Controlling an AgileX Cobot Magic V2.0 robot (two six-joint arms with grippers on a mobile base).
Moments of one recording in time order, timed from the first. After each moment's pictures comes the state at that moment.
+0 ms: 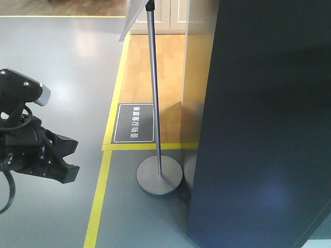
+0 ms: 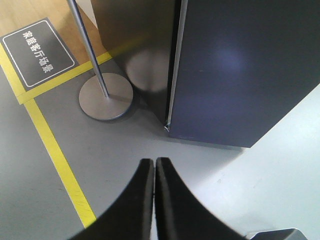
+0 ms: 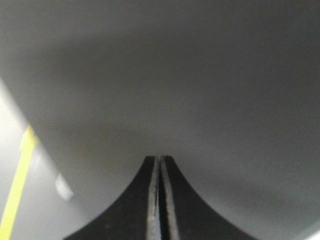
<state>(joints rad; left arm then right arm) -0.42 1.12 -0.90 -0.20 0.66 0.21 -0.14 1.12 -0.98 0.00 0.42 -0.03</state>
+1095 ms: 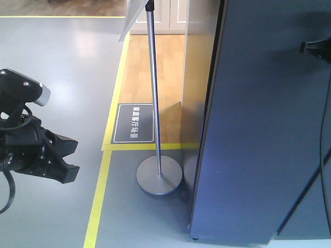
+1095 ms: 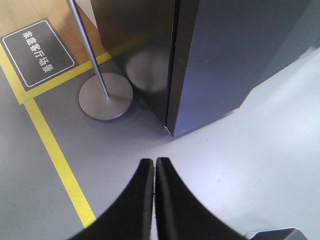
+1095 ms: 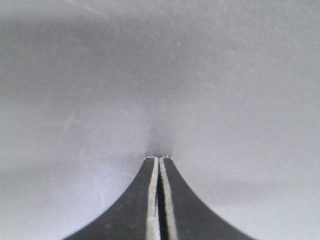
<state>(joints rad) -0.42 1.12 -0.90 -0.20 0.66 0.21 -0.16 1.73 -1.45 -0.02 0.23 -0.04</state>
